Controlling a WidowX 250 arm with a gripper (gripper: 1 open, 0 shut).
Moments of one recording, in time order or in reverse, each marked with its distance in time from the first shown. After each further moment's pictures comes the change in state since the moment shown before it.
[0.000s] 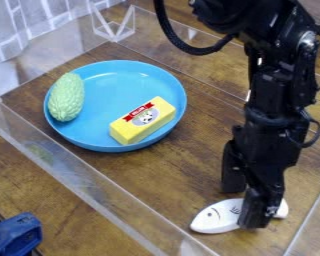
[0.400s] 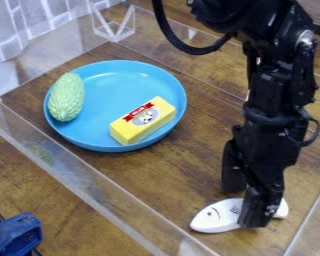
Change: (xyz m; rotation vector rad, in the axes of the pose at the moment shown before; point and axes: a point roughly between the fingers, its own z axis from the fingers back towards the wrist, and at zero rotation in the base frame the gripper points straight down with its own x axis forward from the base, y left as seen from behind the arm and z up) arm 0.000 0.001 0.000 -0.002 -0.008 0.000
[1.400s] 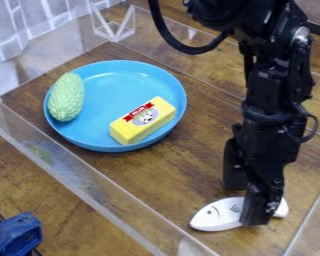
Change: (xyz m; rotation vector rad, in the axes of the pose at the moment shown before) arm 0.003 0.002 0.001 -0.009 -0.030 -0.005
